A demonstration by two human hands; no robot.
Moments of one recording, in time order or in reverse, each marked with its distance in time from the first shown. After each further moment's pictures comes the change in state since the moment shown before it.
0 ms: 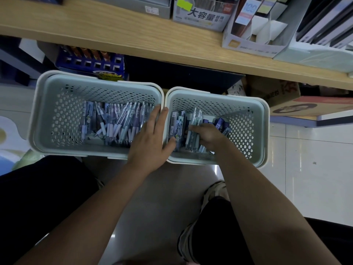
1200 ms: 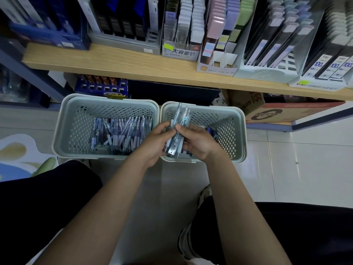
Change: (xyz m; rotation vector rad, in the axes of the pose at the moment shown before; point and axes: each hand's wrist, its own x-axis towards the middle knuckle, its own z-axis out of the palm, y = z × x) left_hand -0.001 0.051 -0.044 -1.177 -0.273 -0.474; right_hand -0.139 -0.038 0.023 0.325 -0.276 -0.286
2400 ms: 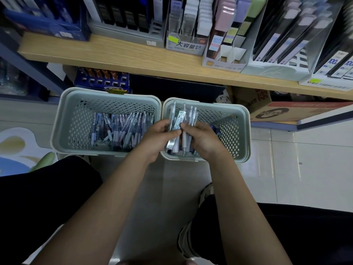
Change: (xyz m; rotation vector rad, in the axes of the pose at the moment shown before) left_hand 0.005 -0.001 0.000 0.015 0.065 -0.006; right_hand 0.008 0.005 -0.006 -0.044 0.132 -0.038
